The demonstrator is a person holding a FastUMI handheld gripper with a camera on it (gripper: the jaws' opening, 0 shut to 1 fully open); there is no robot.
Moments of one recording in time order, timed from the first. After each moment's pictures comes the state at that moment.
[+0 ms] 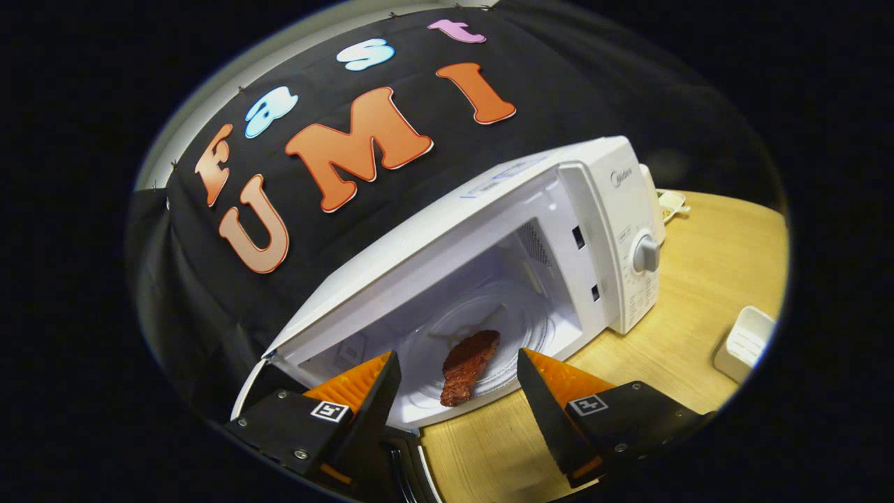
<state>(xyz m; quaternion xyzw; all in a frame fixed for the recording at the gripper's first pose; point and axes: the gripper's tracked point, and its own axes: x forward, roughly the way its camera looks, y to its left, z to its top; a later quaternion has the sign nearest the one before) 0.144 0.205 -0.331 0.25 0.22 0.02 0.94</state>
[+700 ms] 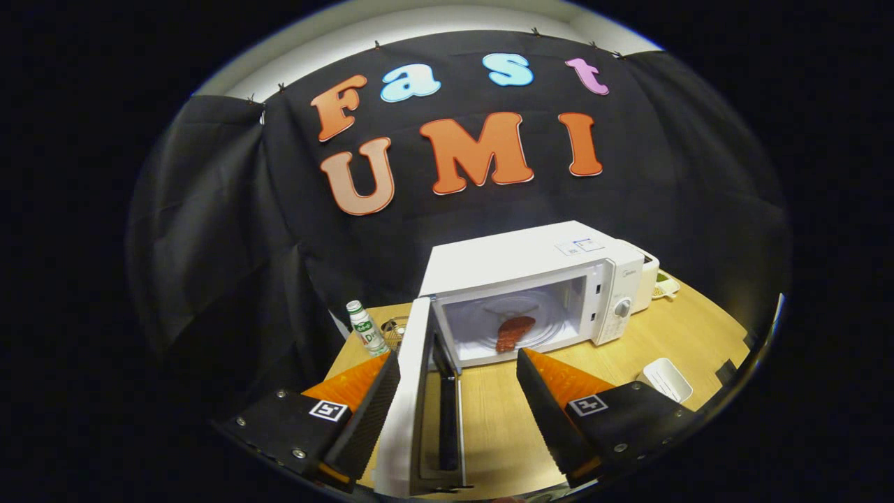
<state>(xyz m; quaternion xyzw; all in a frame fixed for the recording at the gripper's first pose) -0.034 0.301 -0.182 0.09 0.21 0.12 0.97</state>
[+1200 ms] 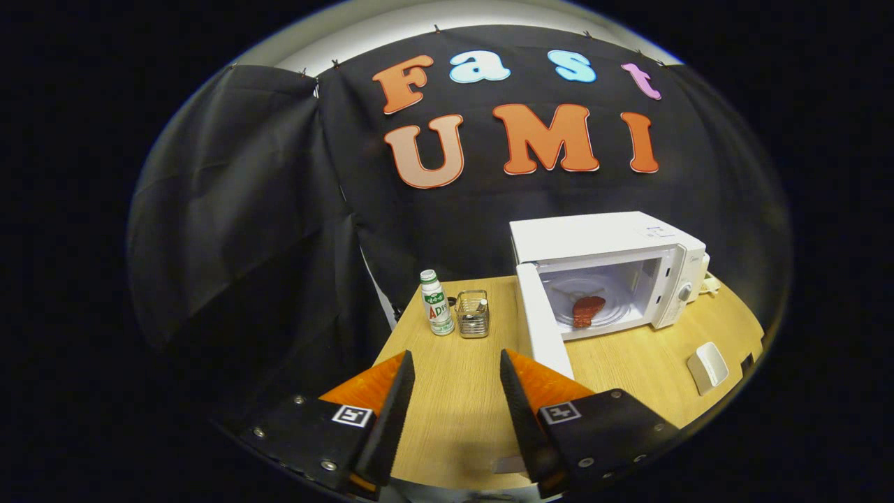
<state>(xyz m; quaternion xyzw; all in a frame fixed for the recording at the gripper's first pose) -0.093 0.422 -0.214 0.04 0.22 0.19 0.96</state>
